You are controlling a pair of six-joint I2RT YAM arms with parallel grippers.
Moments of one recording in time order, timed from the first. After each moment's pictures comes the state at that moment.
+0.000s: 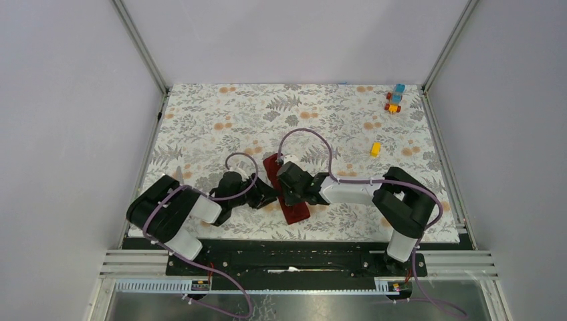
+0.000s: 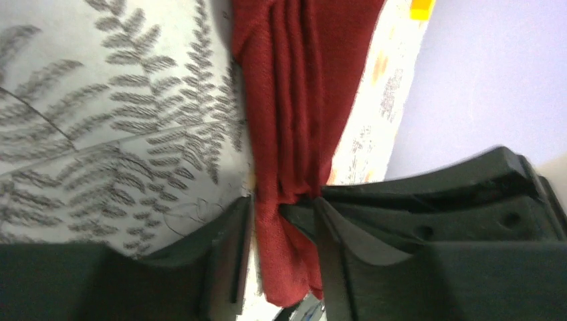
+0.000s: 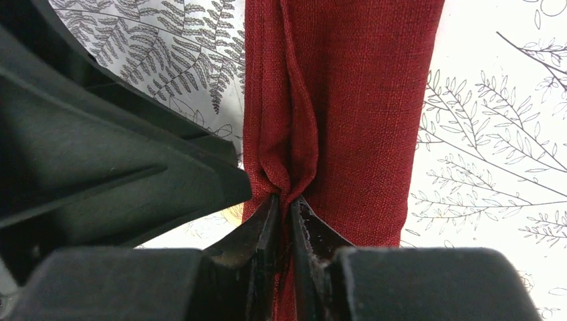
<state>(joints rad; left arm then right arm) -0.52 1.60 0.25 0.81 0.38 -1.22 0.99 1.77 0.98 -0.17 0.14 0.56</state>
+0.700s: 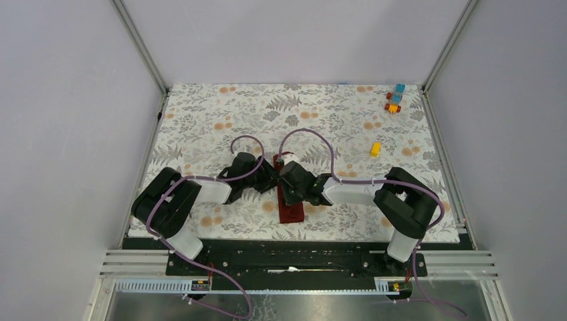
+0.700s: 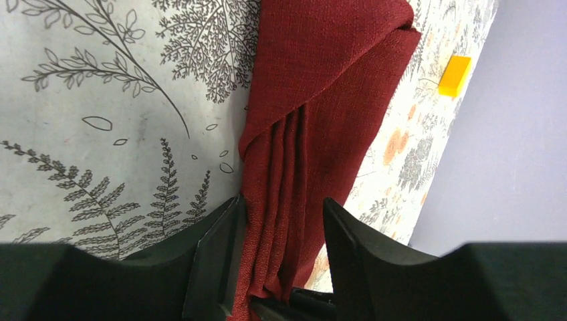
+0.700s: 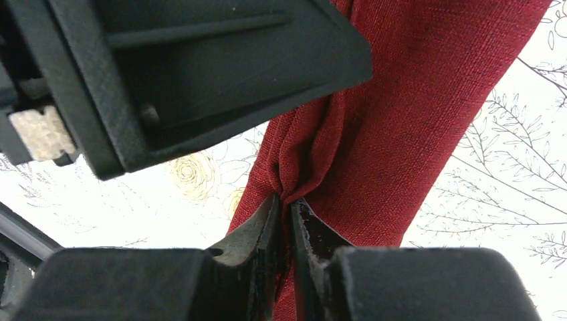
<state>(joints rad) -0.54 1.62 0.54 0.43 0.20 -1.16 0.98 1.75 0.93 -0.08 0.09 0.53</state>
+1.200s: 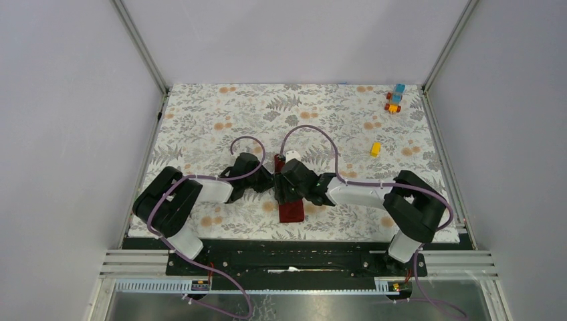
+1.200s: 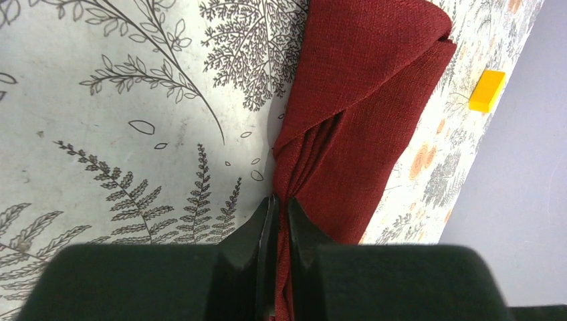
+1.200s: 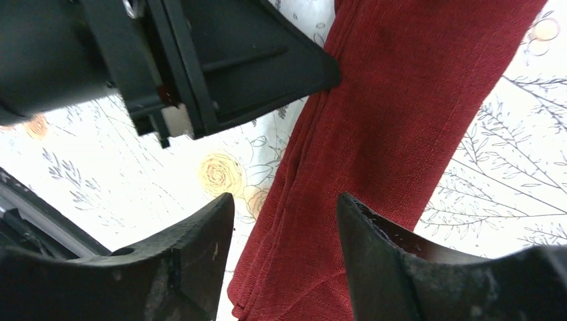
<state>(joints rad) -0.55 1.63 0.57 0.34 0.13 -1.14 0.98 1.70 0.93 -0.08 0.09 0.56</state>
